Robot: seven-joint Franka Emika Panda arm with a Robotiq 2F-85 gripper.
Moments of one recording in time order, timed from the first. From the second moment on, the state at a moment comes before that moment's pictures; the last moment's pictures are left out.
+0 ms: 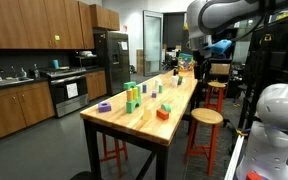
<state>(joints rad) -0.08 -0.84 0.04 -2.58 -0.20 1.61 -0.01</state>
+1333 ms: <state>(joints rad) 0.02 -0.78 0.10 -2.61 -0.19 1.79 0.07</state>
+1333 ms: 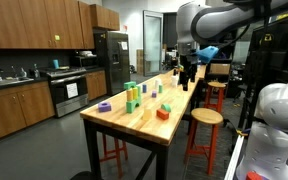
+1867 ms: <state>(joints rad) -0.06 -0.72 0.10 -2.53 -0.19 1.95 0.27</state>
